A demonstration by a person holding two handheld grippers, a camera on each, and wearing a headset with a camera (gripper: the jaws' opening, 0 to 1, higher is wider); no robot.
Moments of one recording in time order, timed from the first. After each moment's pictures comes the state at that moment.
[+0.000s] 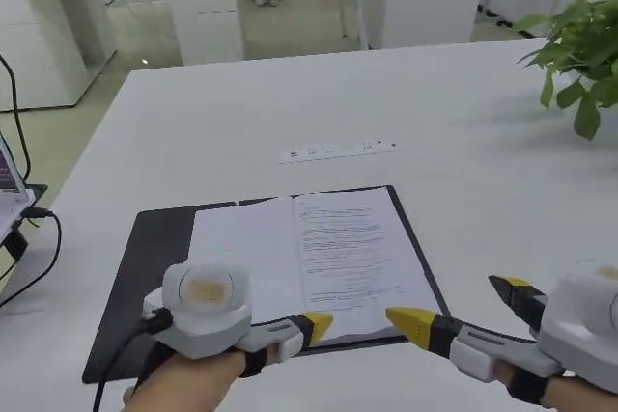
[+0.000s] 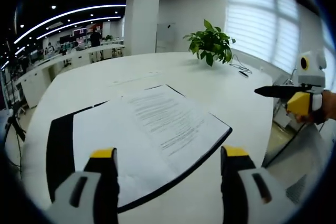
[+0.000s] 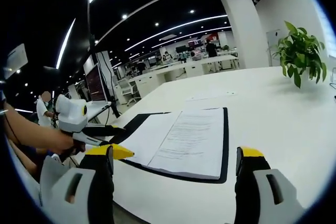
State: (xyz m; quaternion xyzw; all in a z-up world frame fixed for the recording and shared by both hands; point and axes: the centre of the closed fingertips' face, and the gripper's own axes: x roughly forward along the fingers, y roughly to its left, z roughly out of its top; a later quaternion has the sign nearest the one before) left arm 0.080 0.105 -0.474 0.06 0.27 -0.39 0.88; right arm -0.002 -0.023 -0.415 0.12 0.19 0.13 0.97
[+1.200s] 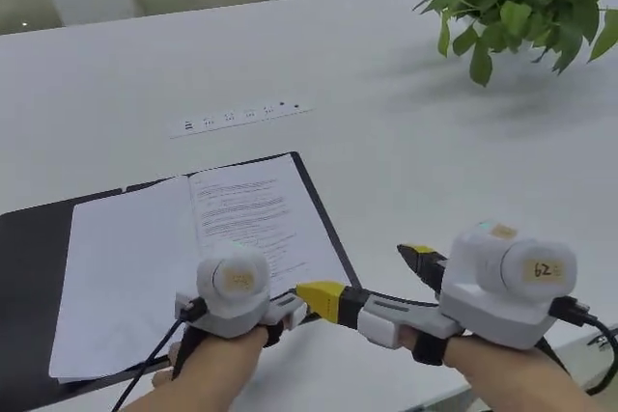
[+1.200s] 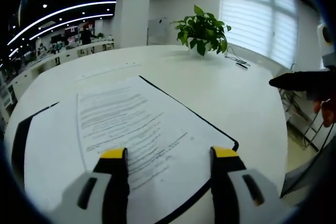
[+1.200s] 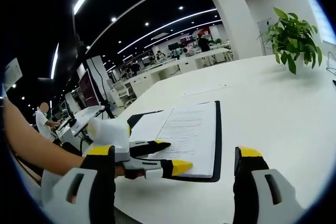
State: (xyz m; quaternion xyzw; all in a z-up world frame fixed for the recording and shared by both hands) left arm 0.093 -0.012 -0.543 0.07 0.27 -0.41 0.87; right arm 0.009 -0.047 -0.432 0.16 0.20 0.12 0.96
